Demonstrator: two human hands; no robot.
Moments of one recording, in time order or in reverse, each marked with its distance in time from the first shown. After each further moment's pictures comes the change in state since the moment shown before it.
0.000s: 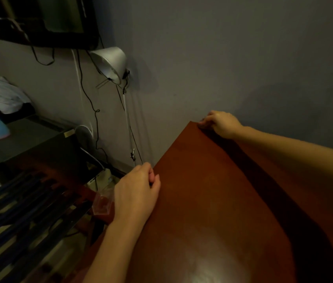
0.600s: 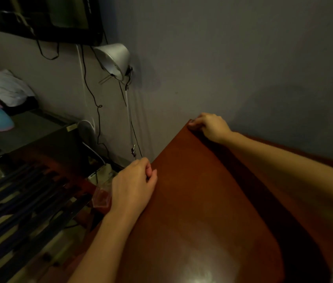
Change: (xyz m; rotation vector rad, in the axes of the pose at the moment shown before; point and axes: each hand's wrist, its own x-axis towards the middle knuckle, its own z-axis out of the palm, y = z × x) left_hand -0.001 0.000 -0.001 -0.012 0.008 -0.012; right_hand -0.007 -0.038 0.008 0.122 0.038 -0.068
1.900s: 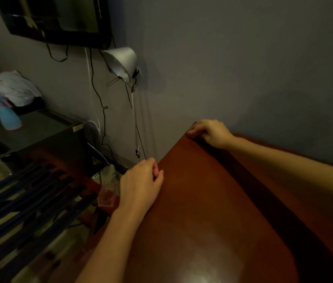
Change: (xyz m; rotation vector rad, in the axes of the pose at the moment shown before) left_hand 0.001 -0.002 -0.002 -0.002 -0.029 0.020; right_hand -0.010 -0.014 -0.006 0.099 -0.062 -0.106
